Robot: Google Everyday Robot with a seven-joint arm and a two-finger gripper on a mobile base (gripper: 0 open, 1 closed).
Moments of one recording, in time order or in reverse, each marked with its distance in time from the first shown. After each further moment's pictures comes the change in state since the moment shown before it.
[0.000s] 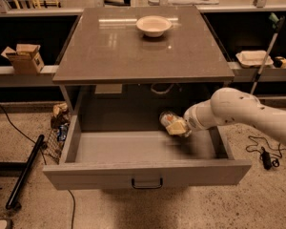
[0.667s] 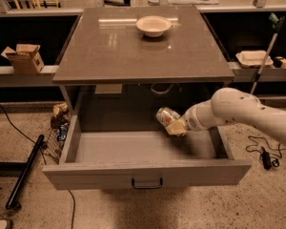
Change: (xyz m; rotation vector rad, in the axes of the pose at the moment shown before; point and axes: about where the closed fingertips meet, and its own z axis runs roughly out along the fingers) arm 0.000 0.000 0.000 0.000 0.000 0.000
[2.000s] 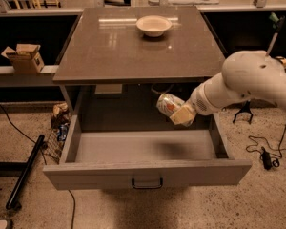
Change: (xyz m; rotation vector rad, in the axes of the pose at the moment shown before) arm -0.043 0.028 -0.100 -0.014 0.080 -0.136
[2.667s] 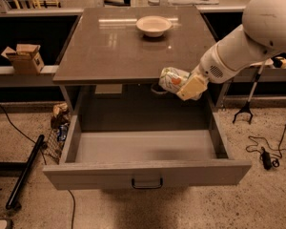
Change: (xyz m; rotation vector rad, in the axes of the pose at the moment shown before) arm -0.058 -0.006 -0.086 -0.024 -0.010 -0.198
